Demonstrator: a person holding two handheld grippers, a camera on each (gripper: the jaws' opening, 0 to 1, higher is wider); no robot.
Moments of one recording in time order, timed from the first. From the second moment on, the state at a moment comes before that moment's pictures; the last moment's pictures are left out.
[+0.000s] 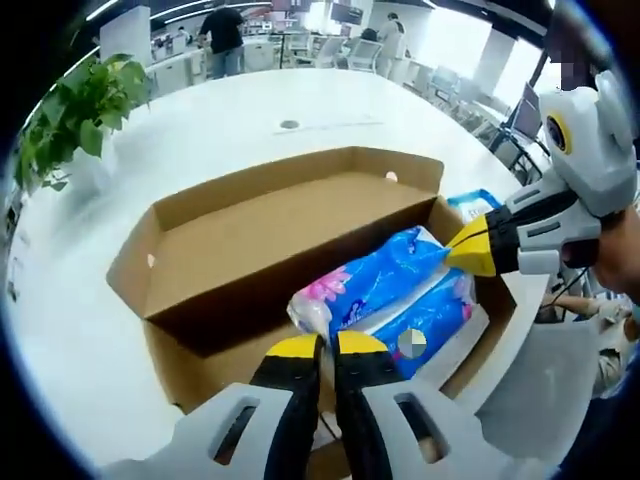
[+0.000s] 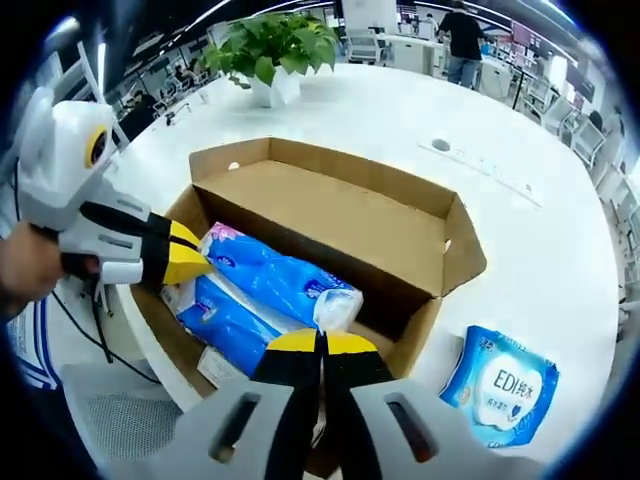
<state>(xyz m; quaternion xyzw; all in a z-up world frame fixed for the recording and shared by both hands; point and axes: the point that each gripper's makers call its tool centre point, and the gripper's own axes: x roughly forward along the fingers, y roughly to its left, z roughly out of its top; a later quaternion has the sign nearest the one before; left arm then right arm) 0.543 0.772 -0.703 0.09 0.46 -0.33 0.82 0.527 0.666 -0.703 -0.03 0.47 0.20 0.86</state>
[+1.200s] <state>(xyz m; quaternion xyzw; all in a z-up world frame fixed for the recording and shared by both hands) 0.513 0.683 -0.651 0.13 0.43 -0.41 0.80 0.492 0.579 -0.645 -0.02 0.43 0.12 0.89</state>
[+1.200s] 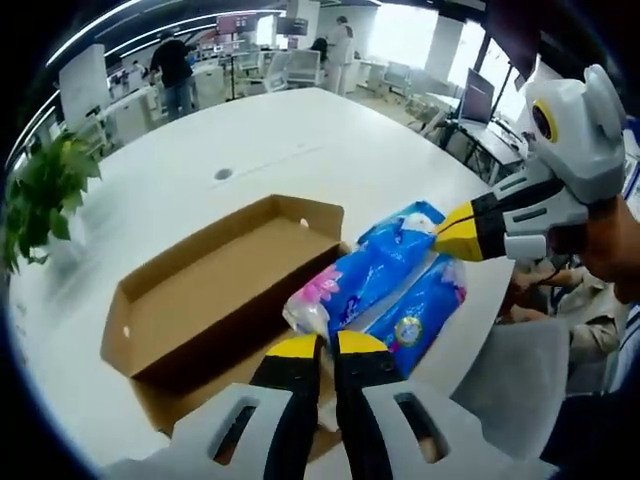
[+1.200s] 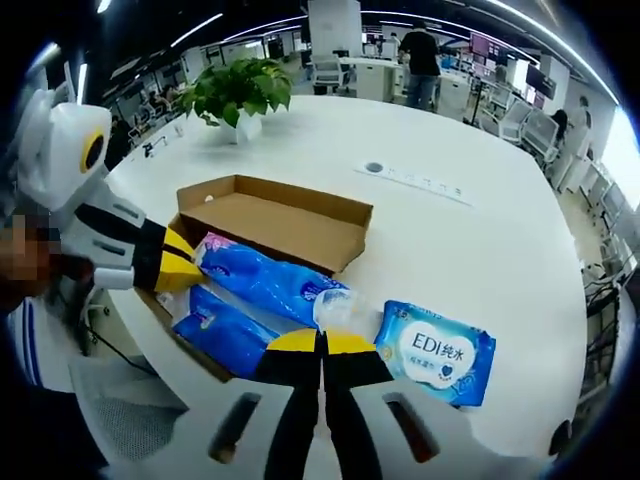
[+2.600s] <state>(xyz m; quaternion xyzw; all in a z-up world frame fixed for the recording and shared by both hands) 0.493 0.518 -0.681 0.15 0.45 -0.48 0.74 0.467 0.414 -0.670 0.02 0.45 0.04 0.89</state>
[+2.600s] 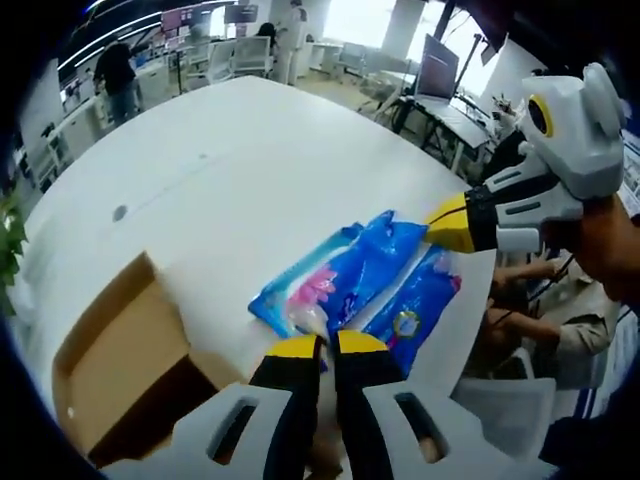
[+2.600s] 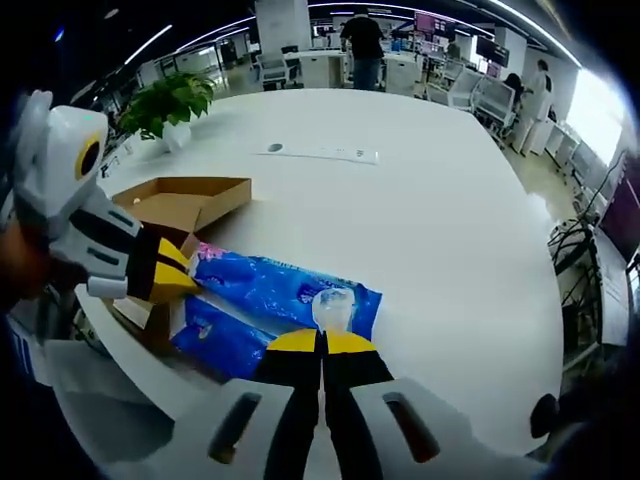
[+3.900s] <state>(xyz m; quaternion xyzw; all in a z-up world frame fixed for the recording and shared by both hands) 0.473 0.397 -0.709 0.17 0.46 -0.52 0.70 0.448 0.292 -0.694 0.02 0.45 -0.01 0.89</state>
